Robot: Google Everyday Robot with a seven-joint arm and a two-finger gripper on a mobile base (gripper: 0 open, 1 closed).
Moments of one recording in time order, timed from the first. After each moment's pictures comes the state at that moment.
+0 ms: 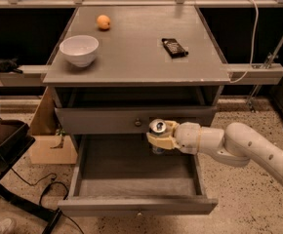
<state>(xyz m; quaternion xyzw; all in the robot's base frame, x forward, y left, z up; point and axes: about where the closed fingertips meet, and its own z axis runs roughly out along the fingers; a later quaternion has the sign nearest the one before) 0.561 -0.038 0.682 -0.42 0.63 0.40 0.52</state>
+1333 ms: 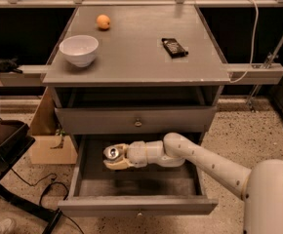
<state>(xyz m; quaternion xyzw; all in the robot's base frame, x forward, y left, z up) 0.561 0.125 0.522 -0.53 0.52 0.50 0.45</state>
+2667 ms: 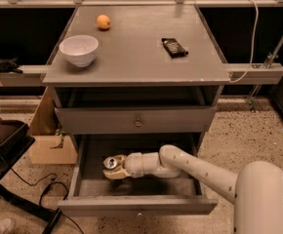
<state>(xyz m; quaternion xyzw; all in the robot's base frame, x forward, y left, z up) 0.556 0.138 0.449 -0.51 0.56 0.50 0.43</state>
